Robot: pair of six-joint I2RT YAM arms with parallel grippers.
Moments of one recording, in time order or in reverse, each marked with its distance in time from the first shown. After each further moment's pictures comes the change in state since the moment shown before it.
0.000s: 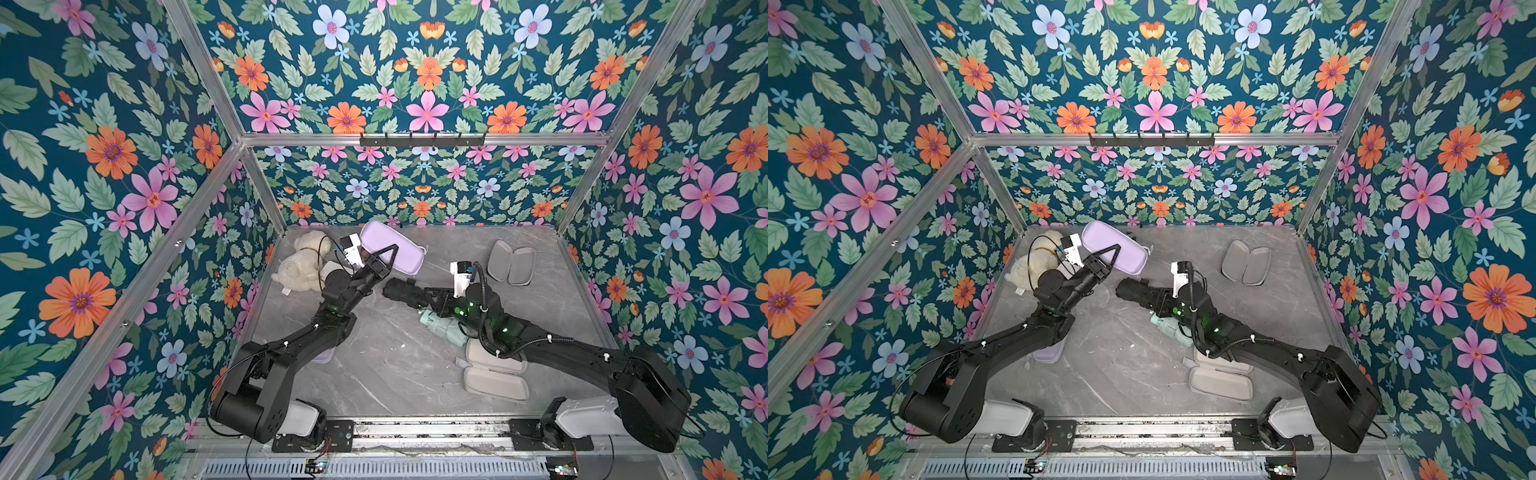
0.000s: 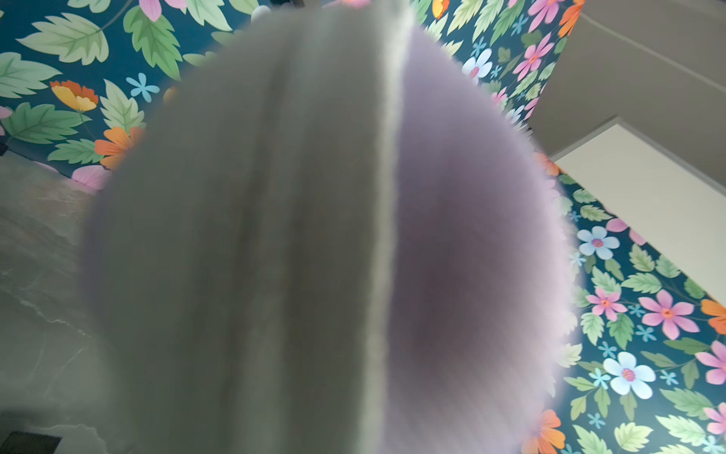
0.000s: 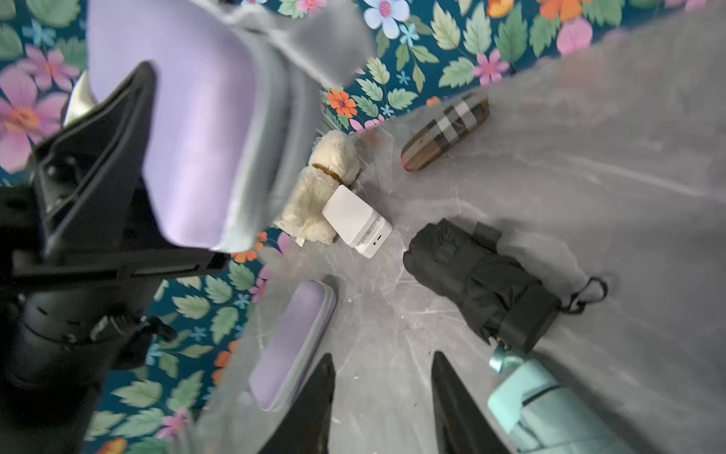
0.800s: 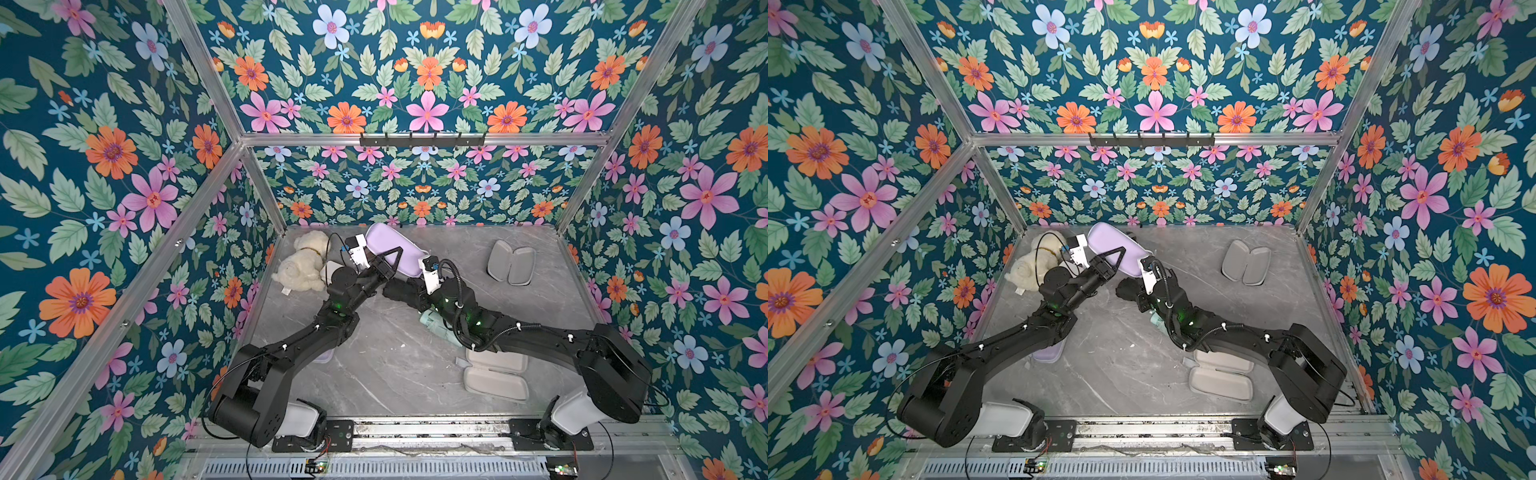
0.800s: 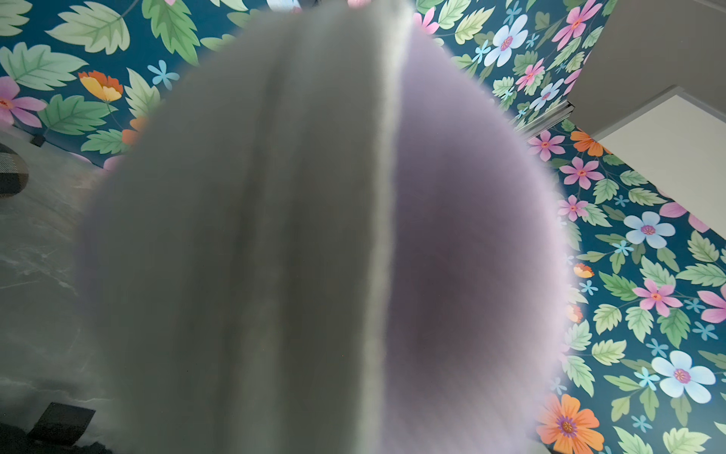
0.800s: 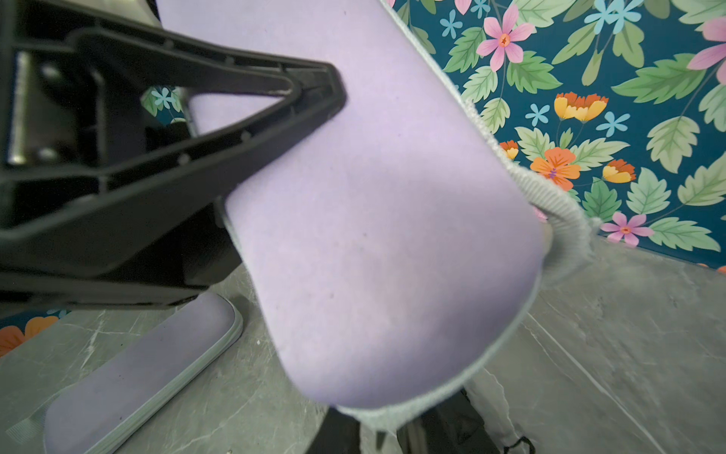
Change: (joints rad) left arm -0.044 -0.009 0.024 -0.097 -0.035 0.048; right arm 0.048 0.195 0.144 0.122 0.172 -0.446
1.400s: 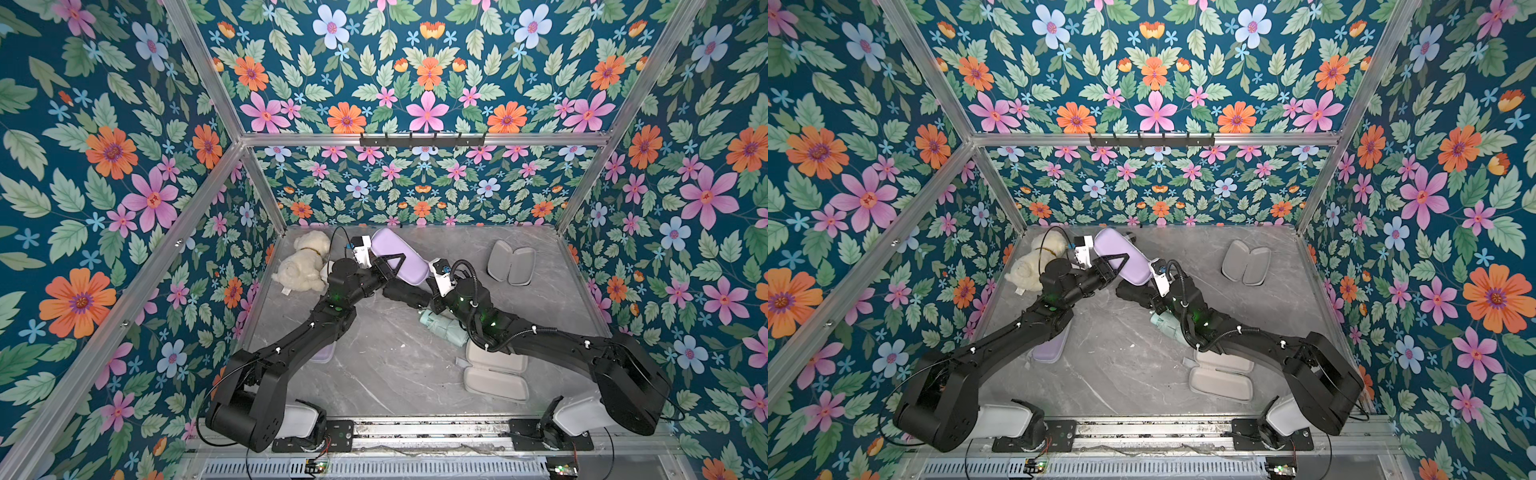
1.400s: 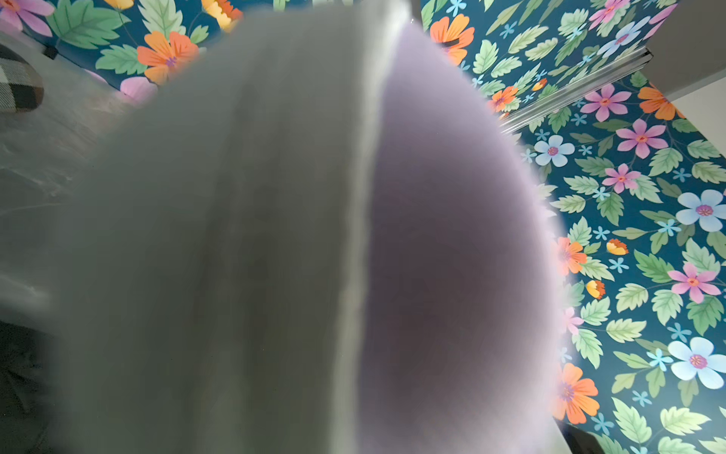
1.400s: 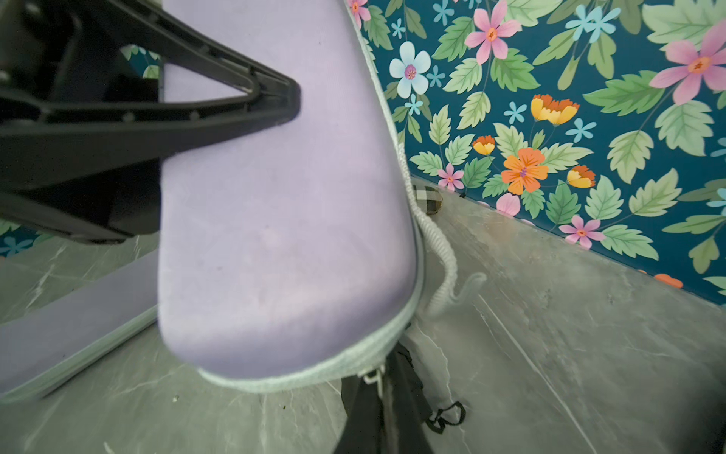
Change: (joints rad) left arm 0.053 -0.026 0.071 -0.294 0.167 0.021; right arm -0.101 -0.107 -0.099 -0.056 -0.107 -0.146
